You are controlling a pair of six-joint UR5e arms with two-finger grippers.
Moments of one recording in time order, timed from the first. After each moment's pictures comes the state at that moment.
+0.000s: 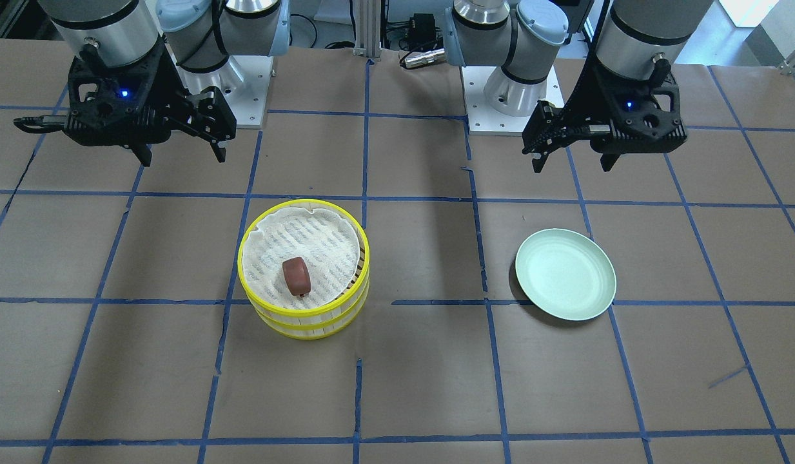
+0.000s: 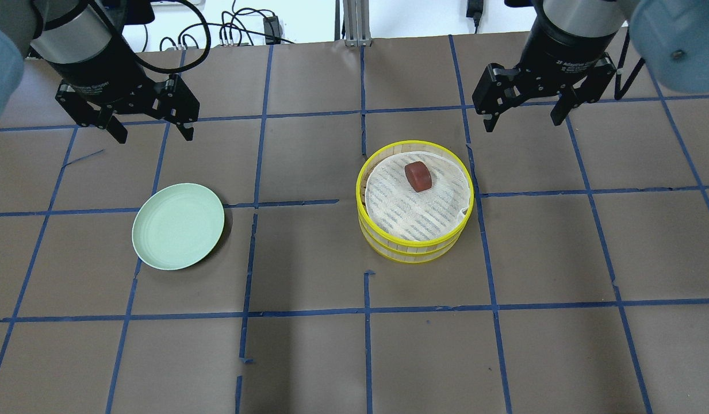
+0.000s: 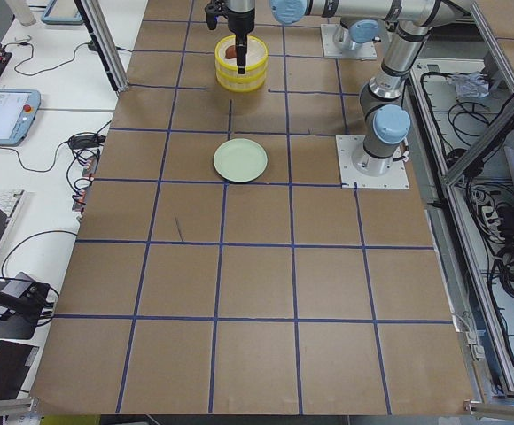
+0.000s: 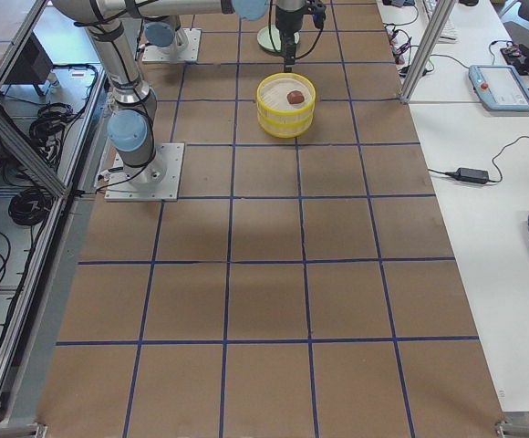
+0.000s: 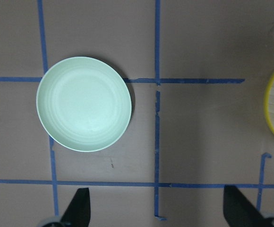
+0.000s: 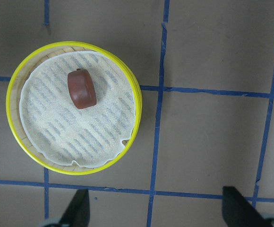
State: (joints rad) left arm -1.53 -1.57 -1.55 -1.59 1.60 0.02; right arm 1.60 -1.54 1.50 -1.51 -1.54 -0.05
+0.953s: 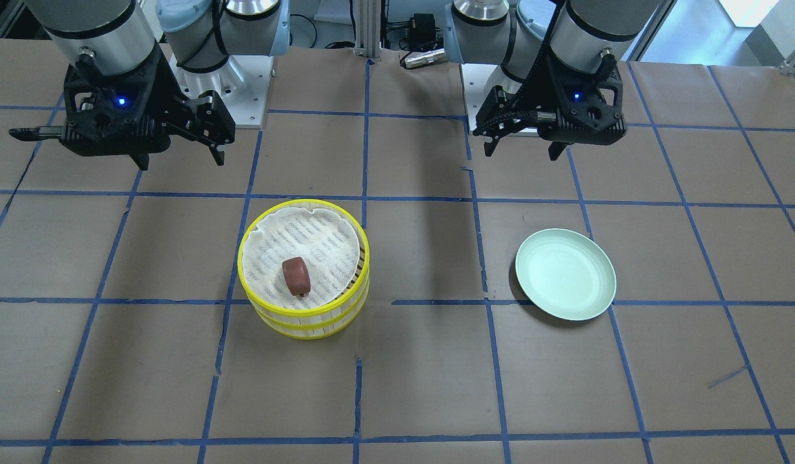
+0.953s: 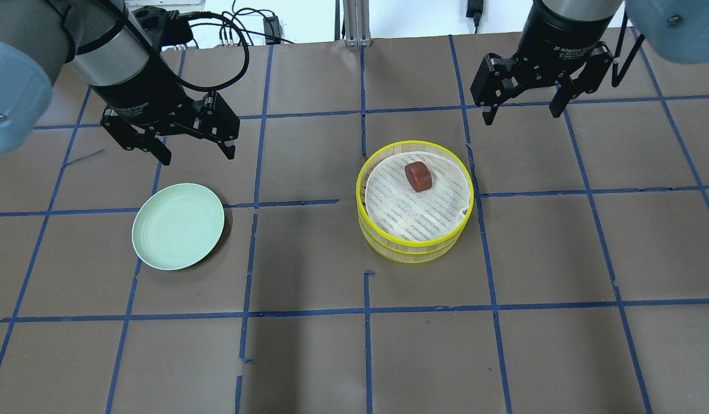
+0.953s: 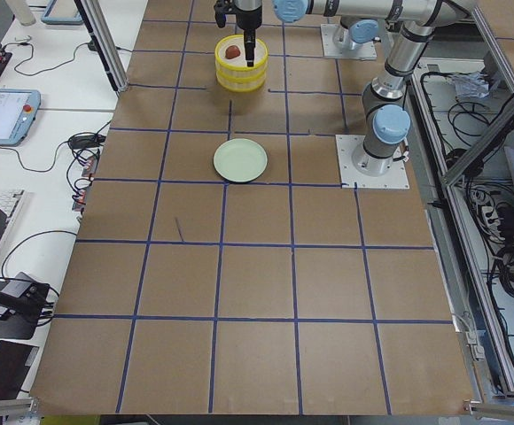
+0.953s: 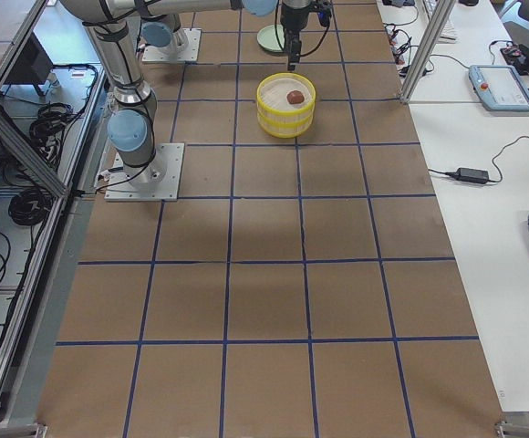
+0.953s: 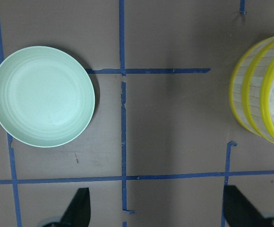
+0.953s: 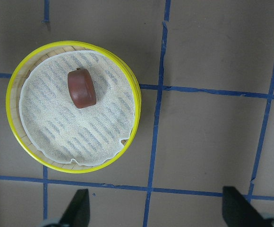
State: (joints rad) left arm -1.59 -1.54 -1.57 -1.63 1.49 -0.02; right arm 1.60 -1.51 1.45 -1.47 -1.56 -0.06
